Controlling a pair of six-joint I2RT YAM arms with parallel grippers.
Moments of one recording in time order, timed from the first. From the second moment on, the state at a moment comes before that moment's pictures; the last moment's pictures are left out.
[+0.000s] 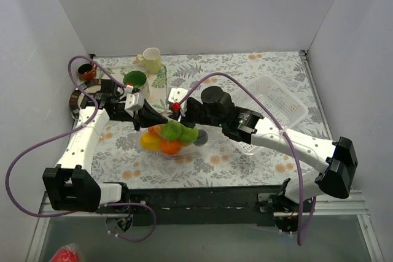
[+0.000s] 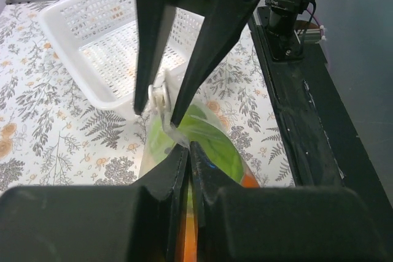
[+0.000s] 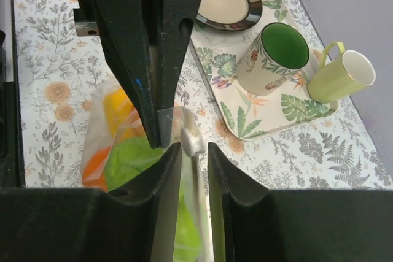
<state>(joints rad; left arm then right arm) -0.06 1.27 1.16 -1.18 1.46 1.38 1.07 1.43 1.27 -0.10 -0.17 -0.34</state>
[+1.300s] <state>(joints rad) -0.08 1.29 1.16 -1.29 1.46 1.49 0.81 1.66 1.61 -0.39 -0.94 -0.26</state>
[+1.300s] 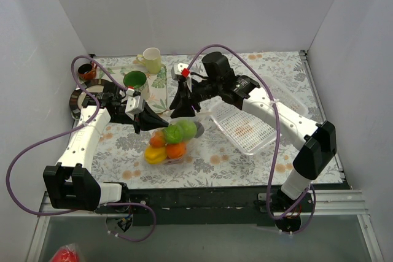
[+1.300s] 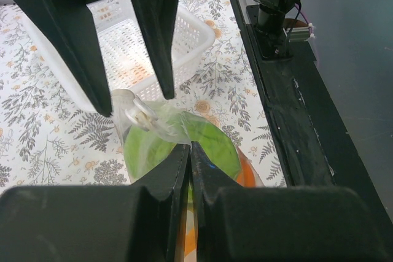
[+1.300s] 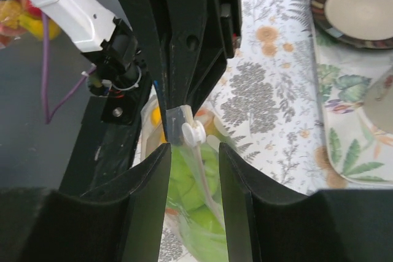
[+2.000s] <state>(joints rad) -0.08 1.29 1.16 -1.29 1.46 1.50 0.81 1.71 1.67 -0.44 -1.09 -0.21</state>
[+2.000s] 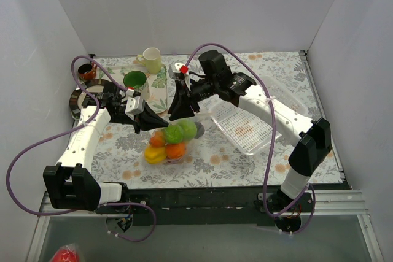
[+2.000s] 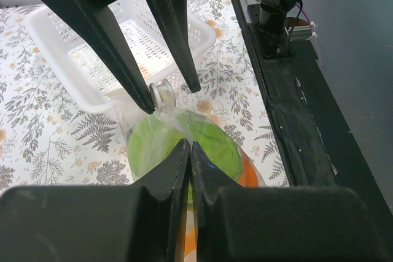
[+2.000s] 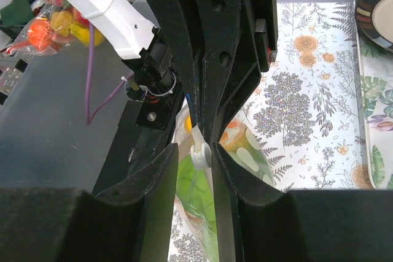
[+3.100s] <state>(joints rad) -0.08 1.29 1.20 -1.30 1.46 1.49 0.77 1.73 1.63 -0.43 -1.02 -0.21</state>
